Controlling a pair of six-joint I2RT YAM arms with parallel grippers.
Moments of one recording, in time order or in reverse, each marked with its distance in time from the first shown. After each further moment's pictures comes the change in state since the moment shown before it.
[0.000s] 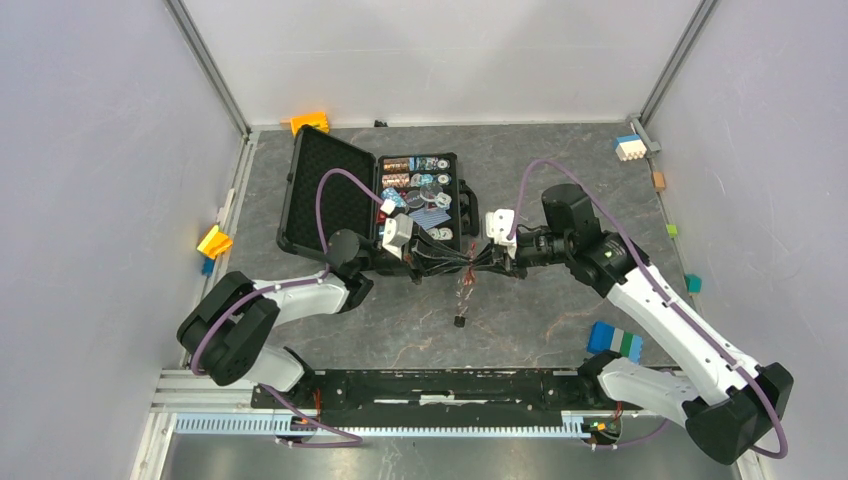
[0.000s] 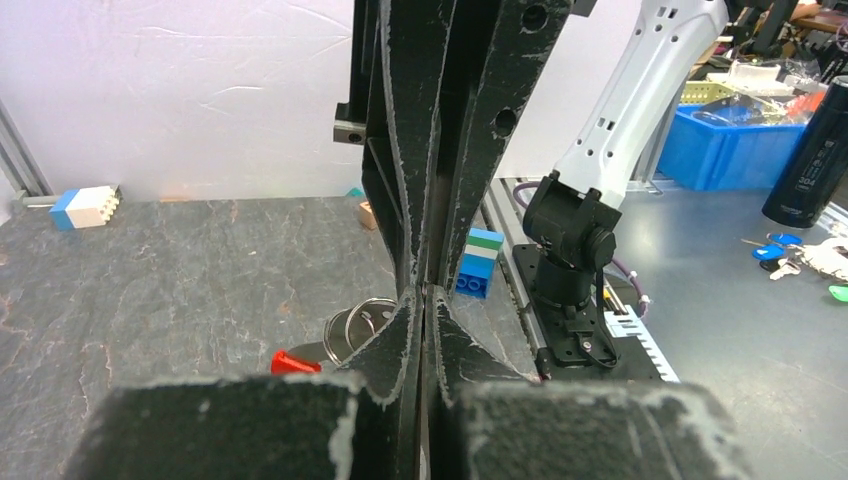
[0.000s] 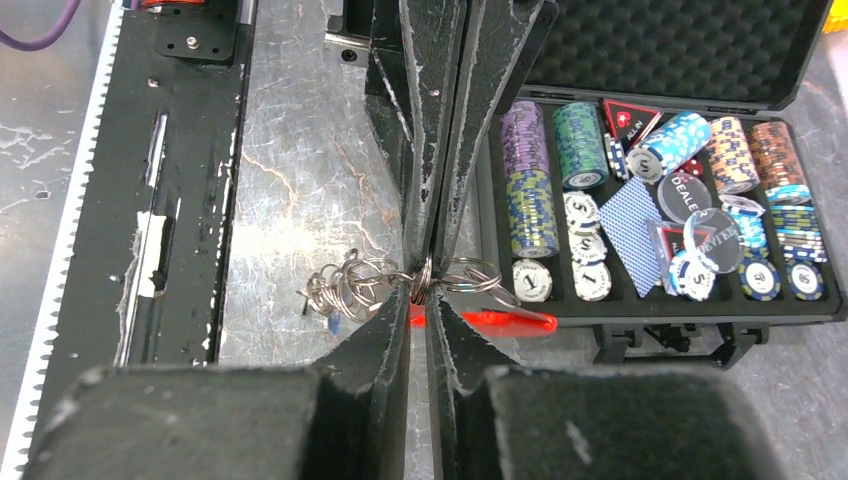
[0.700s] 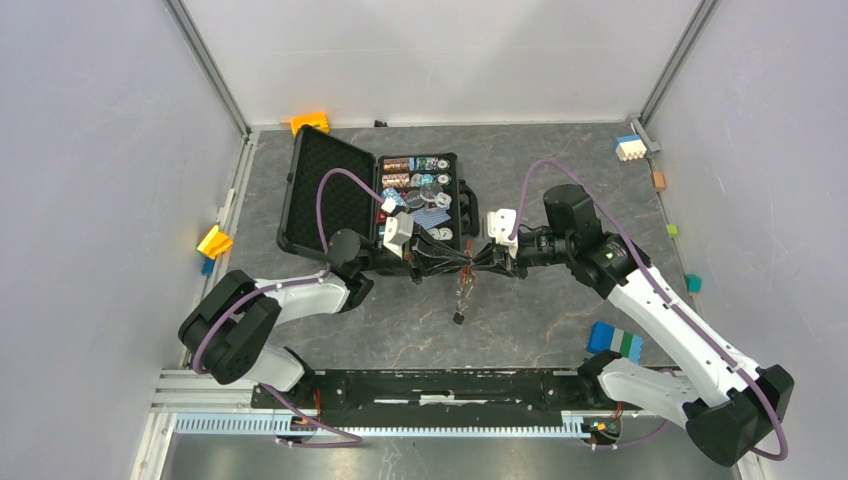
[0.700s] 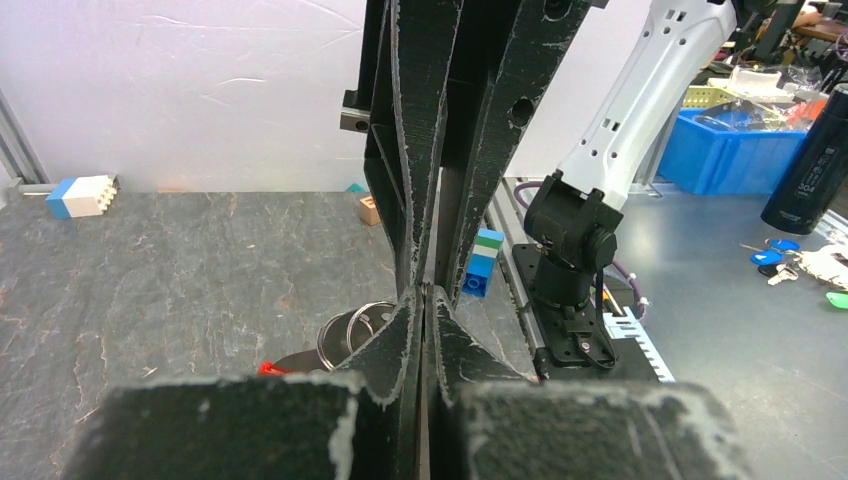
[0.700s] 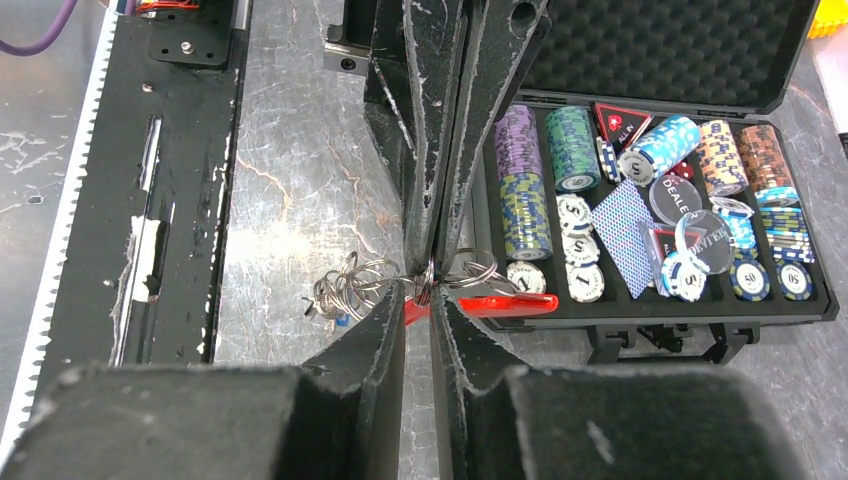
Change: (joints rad) left arm 0.000 0.011 0.000 0.000 -0.013 -0.016; right arm -0.005 -0.014 -0.009 0.021 0.000 0.007
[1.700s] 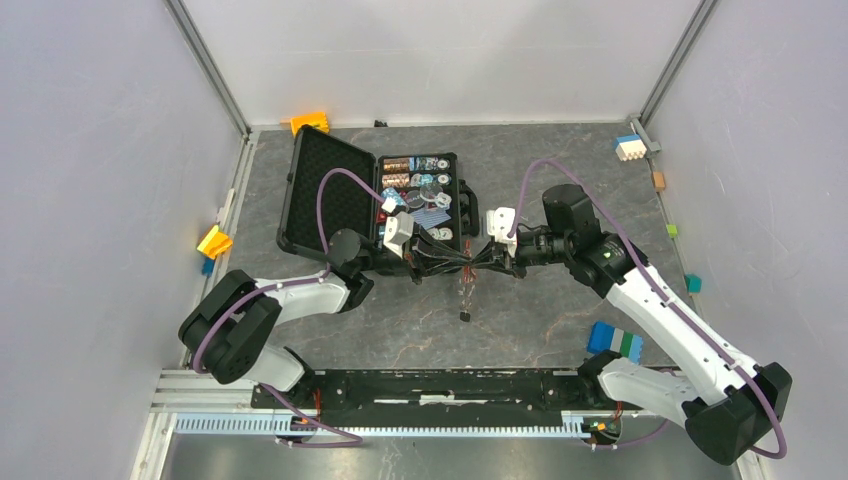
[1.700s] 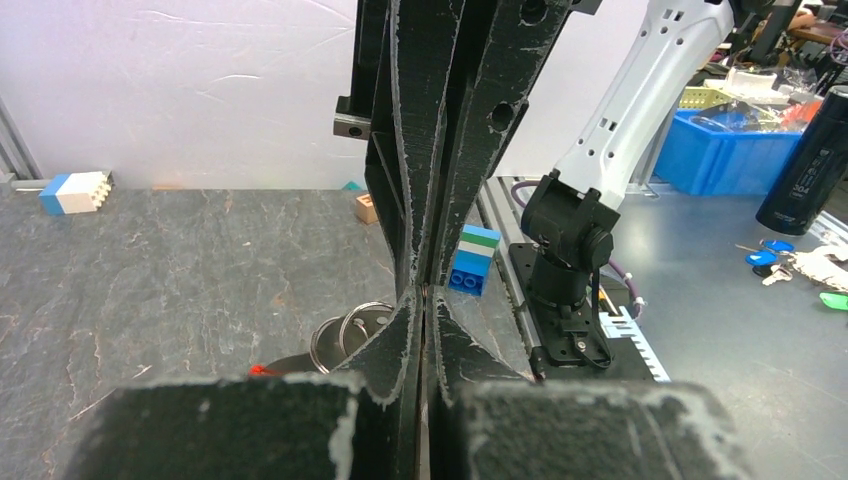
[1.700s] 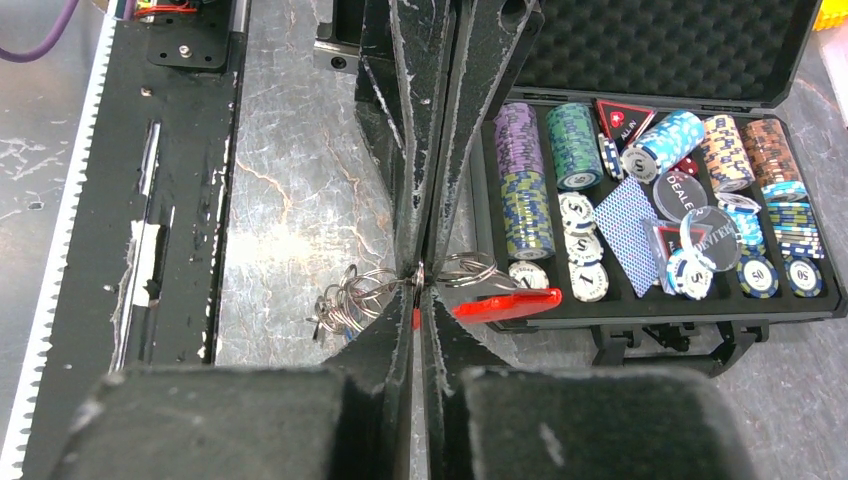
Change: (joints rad) left arm 0.000 0.002 0.000 0.000 0.001 -0.007; right arm -0.001 0.008 -0.010 0.021 -0.003 0.016
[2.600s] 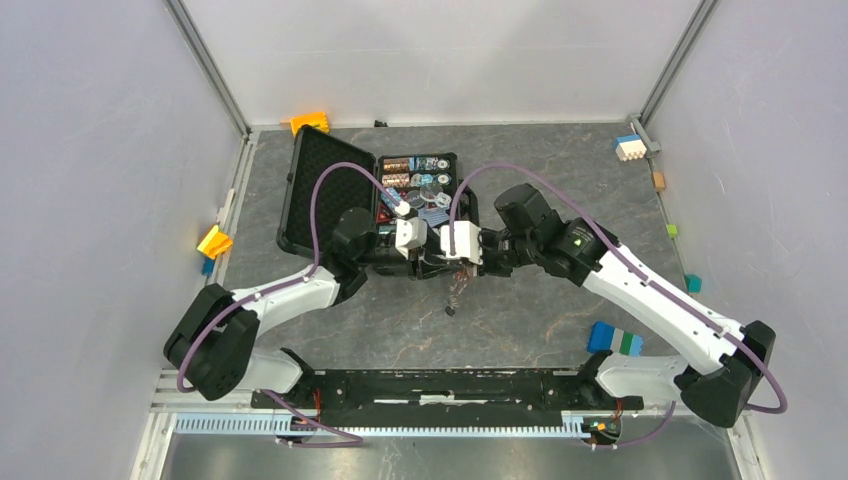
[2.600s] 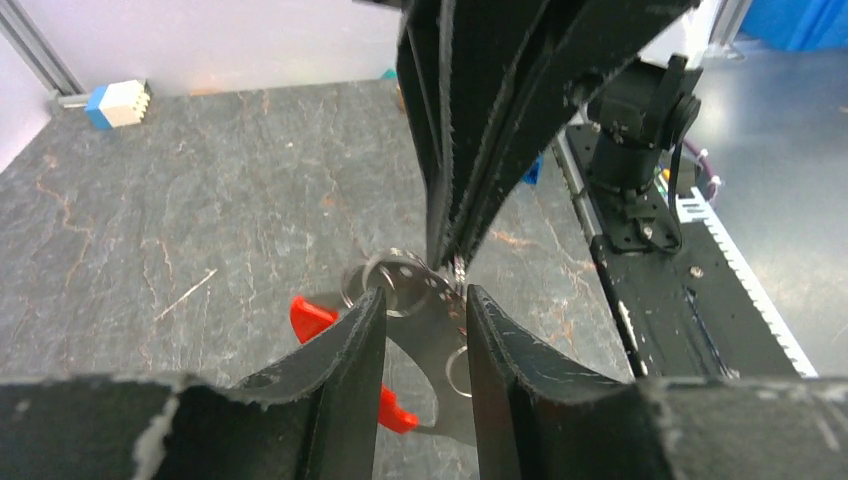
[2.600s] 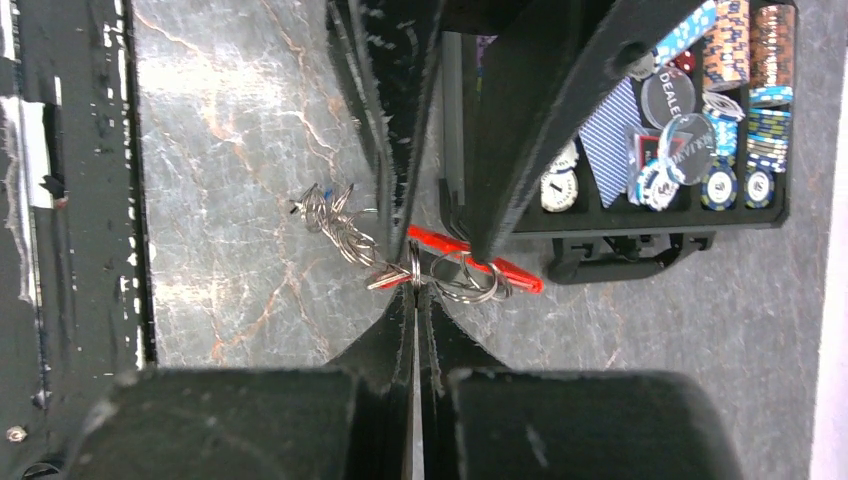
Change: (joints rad) left arm 0.040 -0.098 0.077 -0.546 0.056 0.406; right arm 0.227 0.153 0.205 -0.265 0.452 -0.114
